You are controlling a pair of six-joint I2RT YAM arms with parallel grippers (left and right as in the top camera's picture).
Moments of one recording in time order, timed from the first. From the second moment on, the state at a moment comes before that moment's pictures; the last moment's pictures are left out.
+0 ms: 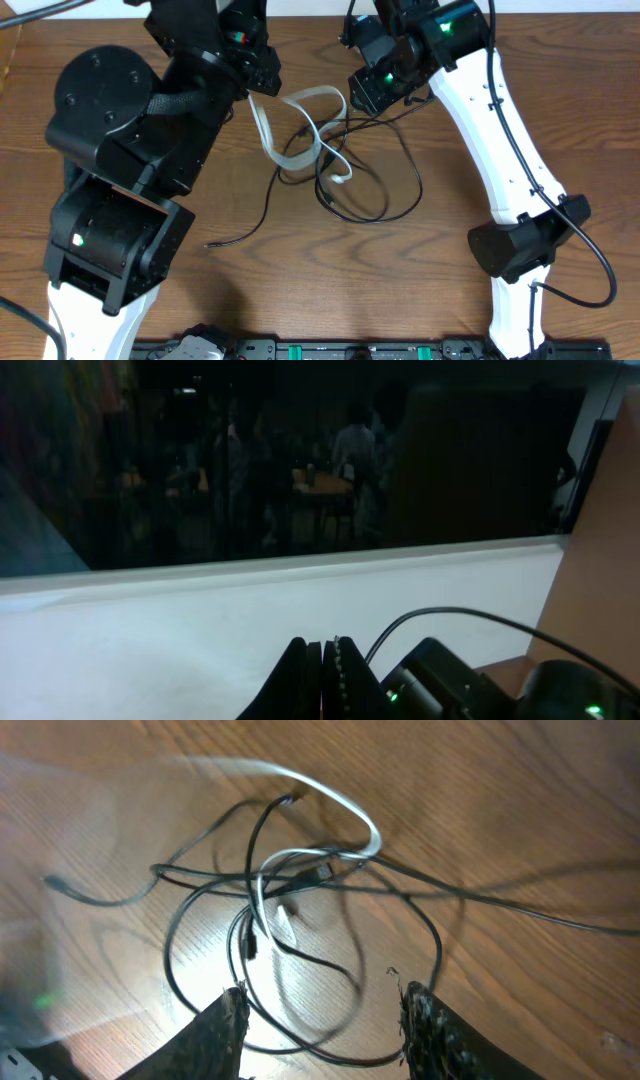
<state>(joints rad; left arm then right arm) -0.46 1.26 1.85 -0.49 -0.06 -0.10 0.46 2.14 2.43 -1.47 -0.22 -0.13</state>
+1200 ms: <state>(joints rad) -0.46 1.24 1.85 -0.90 -0.19 -0.07 0.57 2.20 1.82 -0.85 -0.28 -0.23</state>
